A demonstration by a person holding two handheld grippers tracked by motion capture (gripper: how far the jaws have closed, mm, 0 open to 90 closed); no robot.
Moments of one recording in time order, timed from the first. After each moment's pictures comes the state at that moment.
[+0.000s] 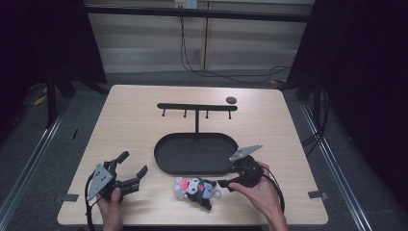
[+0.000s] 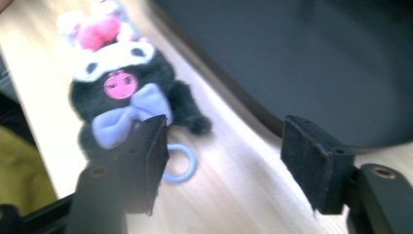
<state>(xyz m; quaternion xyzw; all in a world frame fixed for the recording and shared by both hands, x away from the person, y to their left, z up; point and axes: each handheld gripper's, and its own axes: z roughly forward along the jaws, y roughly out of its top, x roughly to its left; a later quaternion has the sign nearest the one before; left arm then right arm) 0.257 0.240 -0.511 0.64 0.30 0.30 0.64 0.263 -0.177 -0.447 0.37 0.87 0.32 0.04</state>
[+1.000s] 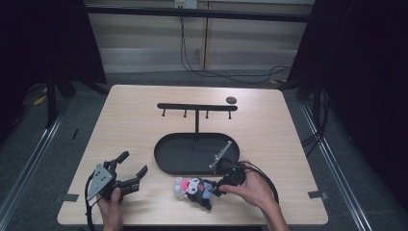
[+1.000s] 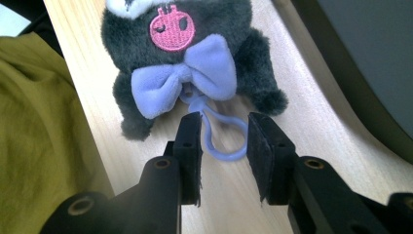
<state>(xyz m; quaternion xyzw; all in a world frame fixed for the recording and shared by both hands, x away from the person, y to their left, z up) 0.257 0.240 -0.511 0.64 0.30 0.30 0.64 0.282 -0.135 -0.458 0.28 0.94 0.18 -0.09</state>
